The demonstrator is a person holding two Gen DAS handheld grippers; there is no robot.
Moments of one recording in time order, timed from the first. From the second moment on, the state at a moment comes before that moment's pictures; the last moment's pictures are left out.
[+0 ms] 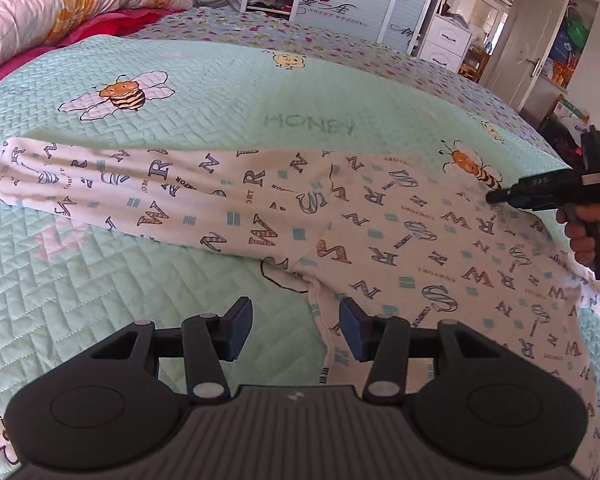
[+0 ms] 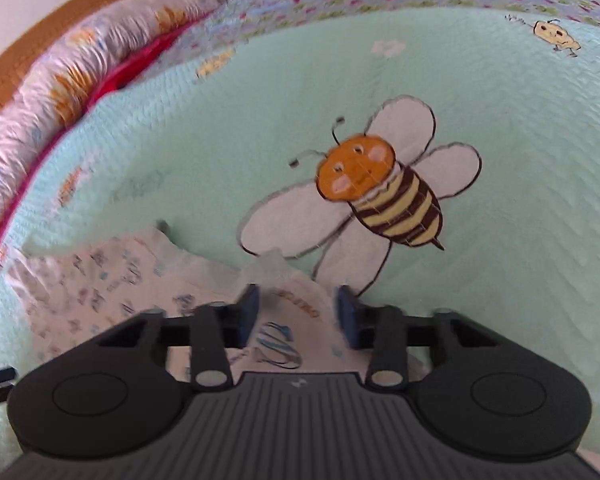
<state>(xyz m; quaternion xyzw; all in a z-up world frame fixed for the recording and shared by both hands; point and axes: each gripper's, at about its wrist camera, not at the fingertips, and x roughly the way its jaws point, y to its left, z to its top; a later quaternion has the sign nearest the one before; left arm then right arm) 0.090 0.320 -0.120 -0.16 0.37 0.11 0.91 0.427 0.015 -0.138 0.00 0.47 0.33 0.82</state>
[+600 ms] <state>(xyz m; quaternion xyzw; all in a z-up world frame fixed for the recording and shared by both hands) 0.084 0.305 -0.125 -0.16 0.38 0.12 0.90 0.452 -0.017 -0.122 0.04 0.46 0.36 0.81</state>
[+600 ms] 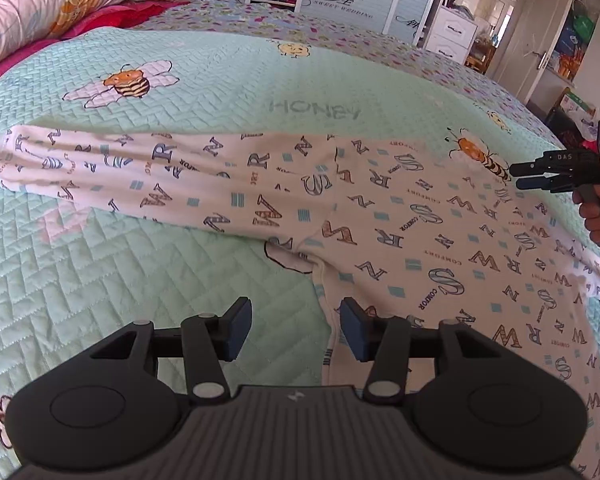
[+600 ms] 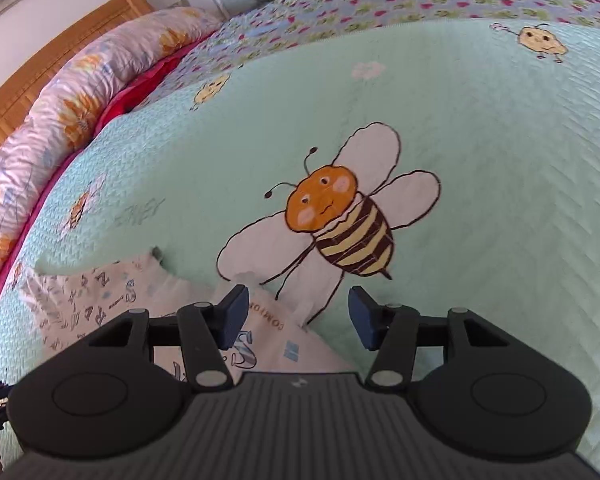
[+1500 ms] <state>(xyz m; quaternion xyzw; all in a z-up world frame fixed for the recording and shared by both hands) 0.088 0.284 -0.118 -0.13 0.39 0.11 0.91 0.433 -0.100 -0.132 0.01 0.47 0.34 0.81</state>
